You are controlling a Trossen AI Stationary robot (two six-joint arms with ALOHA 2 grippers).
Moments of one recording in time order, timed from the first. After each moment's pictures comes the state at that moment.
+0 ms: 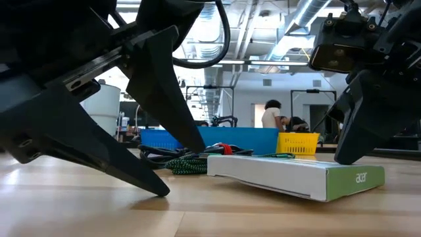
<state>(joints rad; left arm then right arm) -0.69 2.11 1.27 -0.11 -0.64 0.40 0.59 1.75 0.76 -0.03 0.22 0.73</state>
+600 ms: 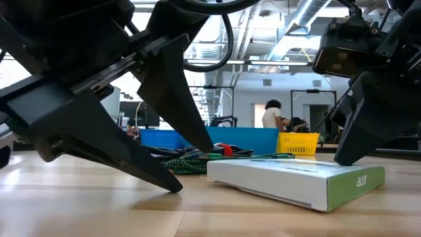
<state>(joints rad) -0.67 2.11 1.27 -0.11 -0.63 0.41 0.59 1.75 0.70 0.08 0.22 0.76</state>
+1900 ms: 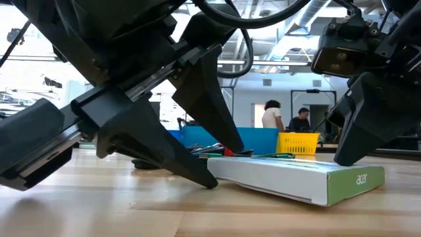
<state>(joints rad) -0.59 2.11 1.27 -0.04 -0.54 0.54 0.56 1.75 0.70 0.08 0.20 0.71</state>
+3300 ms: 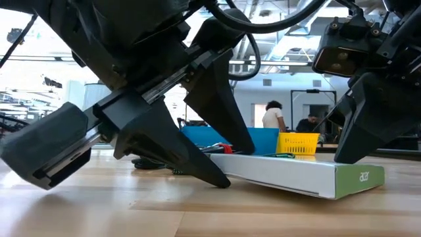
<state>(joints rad) -0.56 2.12 1.27 0.01 -0.50 0.59 0.56 1.75 0.69 0.07 0.22 0.70</state>
